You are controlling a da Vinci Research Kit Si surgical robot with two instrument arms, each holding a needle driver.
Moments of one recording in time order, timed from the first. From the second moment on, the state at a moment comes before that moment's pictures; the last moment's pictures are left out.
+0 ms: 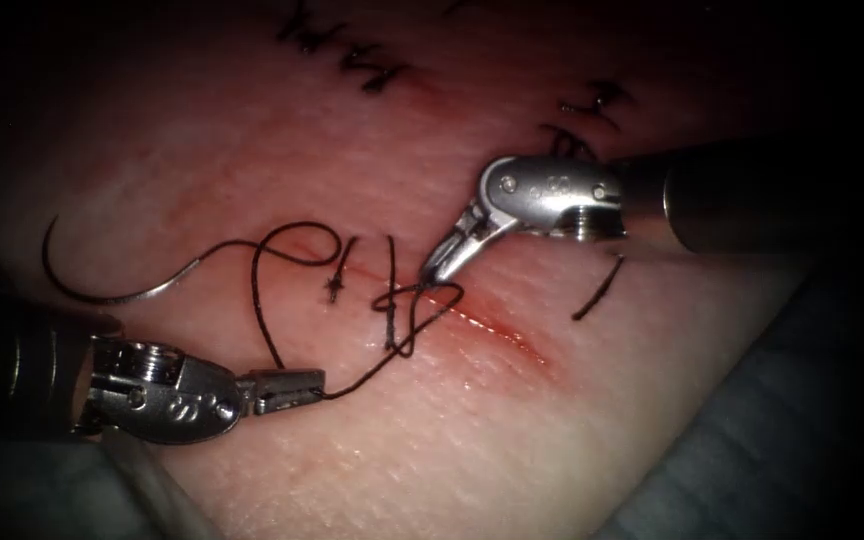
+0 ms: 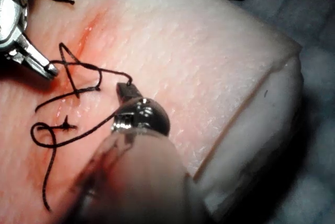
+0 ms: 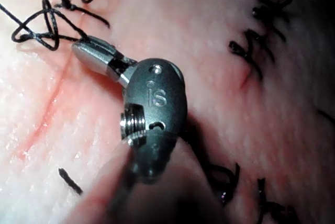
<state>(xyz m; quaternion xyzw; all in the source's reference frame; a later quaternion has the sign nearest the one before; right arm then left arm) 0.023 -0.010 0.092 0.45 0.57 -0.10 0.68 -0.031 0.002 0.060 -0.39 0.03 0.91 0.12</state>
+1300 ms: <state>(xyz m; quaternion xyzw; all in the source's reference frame) 0.025 -0.007 0.100 0.41 0.40 0.60 0.57 -0.032 -0.002 0.057 -0.40 0.03 0.91 0.12</state>
